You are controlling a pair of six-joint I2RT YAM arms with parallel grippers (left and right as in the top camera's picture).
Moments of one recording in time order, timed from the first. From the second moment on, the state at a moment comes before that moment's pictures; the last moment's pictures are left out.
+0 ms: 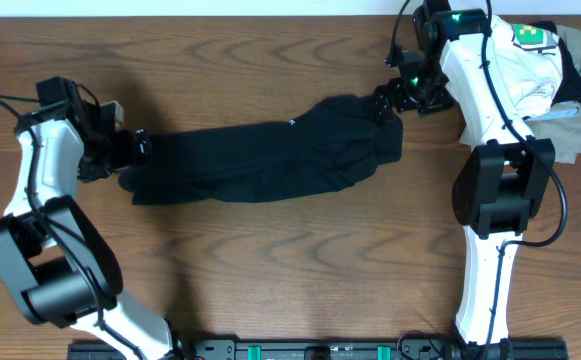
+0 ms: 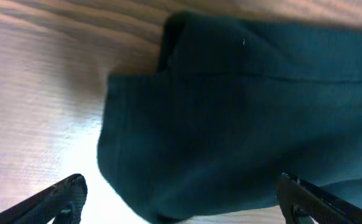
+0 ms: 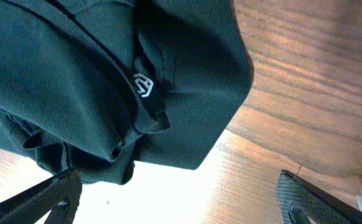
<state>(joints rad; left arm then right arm) 0.36 1.87 1.37 -0.91 0.23 0.16 0.12 2.36 2.22 -1.43 -0.19 -0.14</state>
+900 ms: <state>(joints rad) 0.34 2.04 1.37 -0.89 0.33 0.38 0.12 2.36 2.22 -1.42 -0.19 -0.14</state>
